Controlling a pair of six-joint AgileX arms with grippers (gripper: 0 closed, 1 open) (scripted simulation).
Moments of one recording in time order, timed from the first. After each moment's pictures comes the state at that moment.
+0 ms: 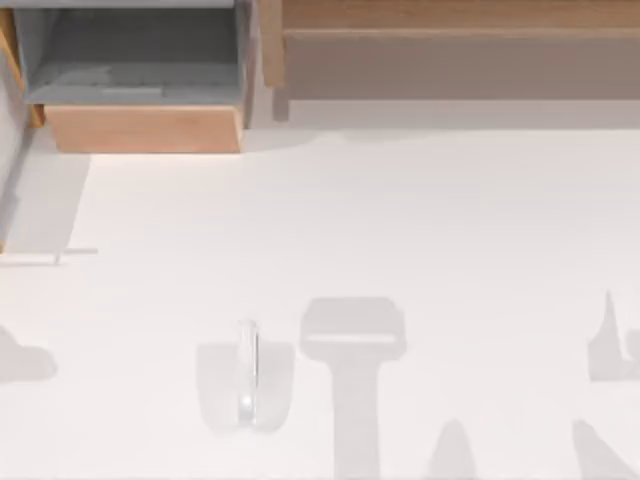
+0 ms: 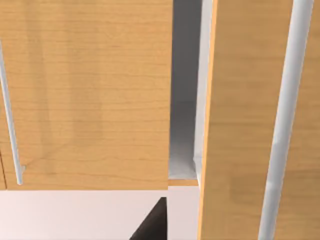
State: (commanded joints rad) left arm 0.68 2.03 0.49 1.51 0.72 1.60; right arm 0.00 0.00 0.00 0.00 0.00 0.00
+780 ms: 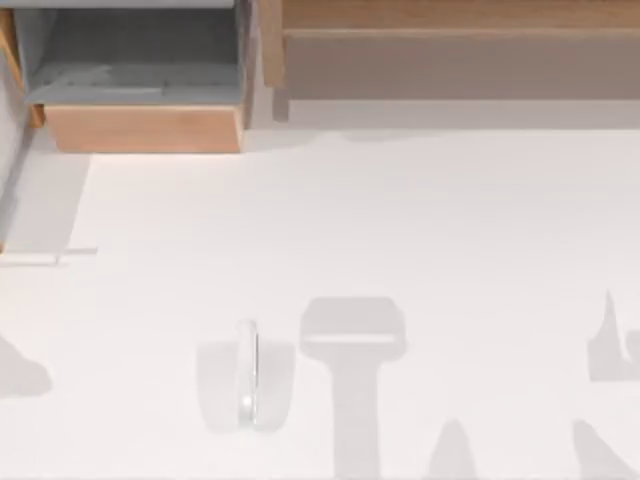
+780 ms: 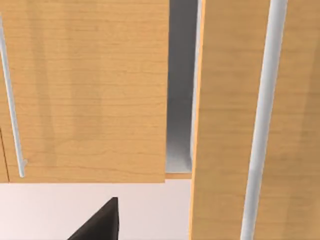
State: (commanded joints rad) left arm 0.71 2.02 0.44 1.53 0.76 1.60; right arm 0.00 0.00 0.00 0.00 0.00 0.00
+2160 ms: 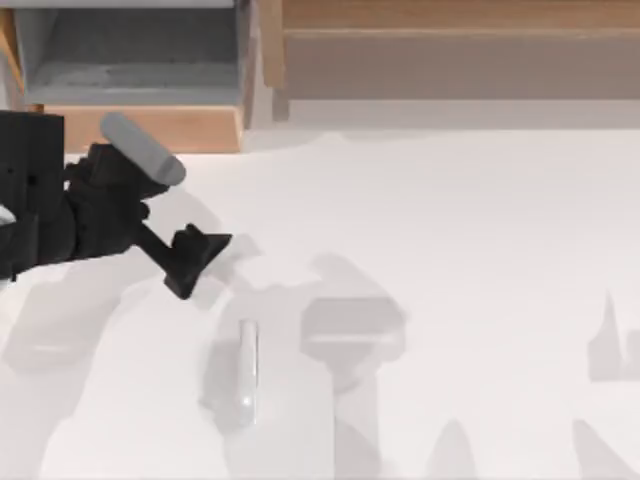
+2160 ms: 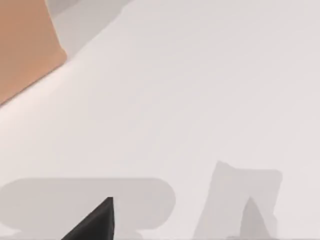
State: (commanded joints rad) left arm -0.17 1.71 0.73 0.24 0.52 0.42; right arm 0.00 0.00 0.00 0.00 0.00 0.00
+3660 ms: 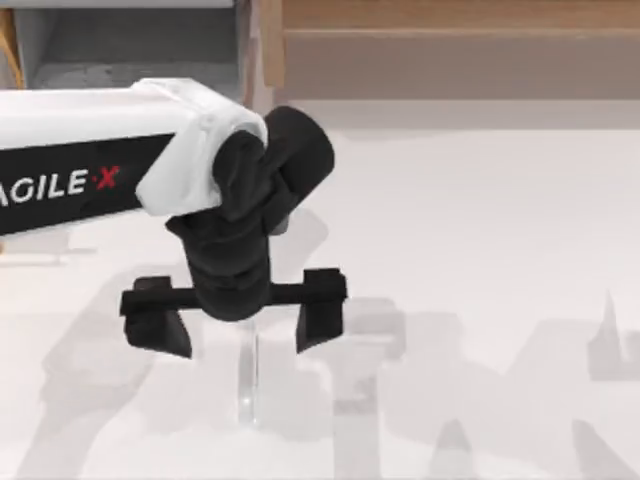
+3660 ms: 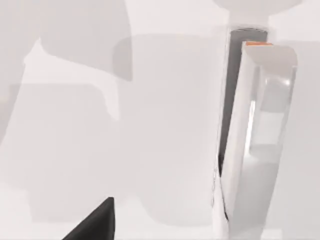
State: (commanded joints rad) left arm -0.67 1.84 1.24 -0.98 0.00 -0.70; right arm 0.00 0.00 0.00 0.00 0.00 0.00
